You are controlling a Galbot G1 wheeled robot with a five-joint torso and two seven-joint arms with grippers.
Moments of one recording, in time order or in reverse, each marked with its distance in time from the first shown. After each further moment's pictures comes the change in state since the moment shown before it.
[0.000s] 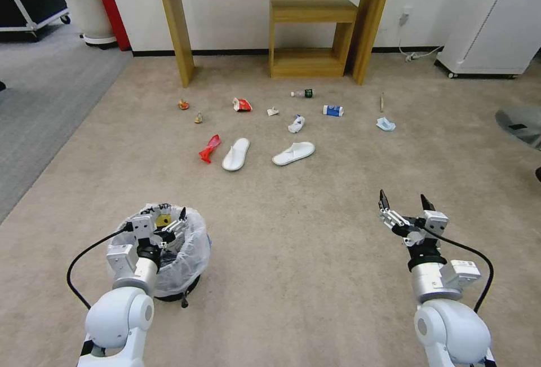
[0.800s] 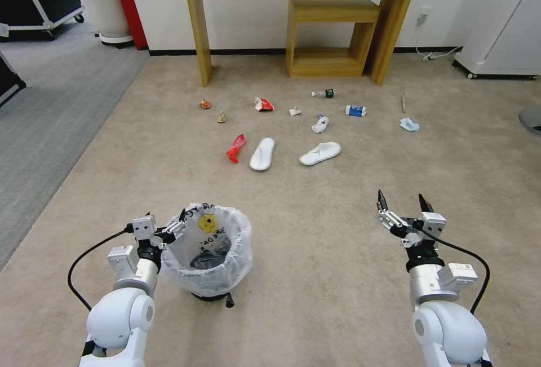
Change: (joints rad) left arm -0.004 -0.005 -0.001 0.016 0.007 -0.008 0.000; right arm 0.002 0.004 -0.003 -0.032 -0.003 0.078 -0.033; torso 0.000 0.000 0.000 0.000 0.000
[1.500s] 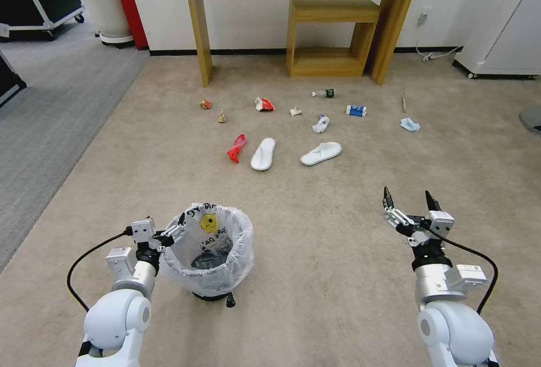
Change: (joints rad) left arm 0.015 0.044 -0.002 0.011 -0.046 0.002 0.001; right arm -0.009 -0.010 0.018 0.022 0.012 -0.005 -0.007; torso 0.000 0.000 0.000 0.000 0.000
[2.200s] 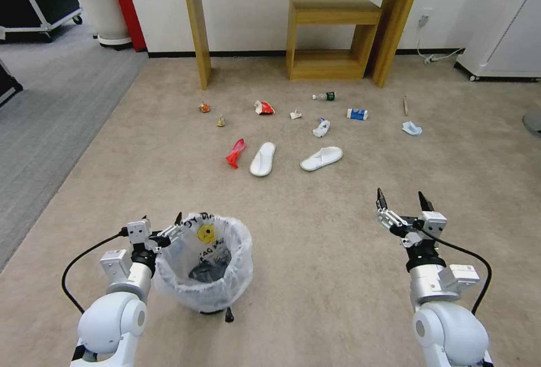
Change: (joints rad) left arm 0.014 0.010 -0.001 -0.009 -0.012 -0.014 -0.015; right arm -0.002 0.011 -0.016 0.007 -0.019 -0.001 0.012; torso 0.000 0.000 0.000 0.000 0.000
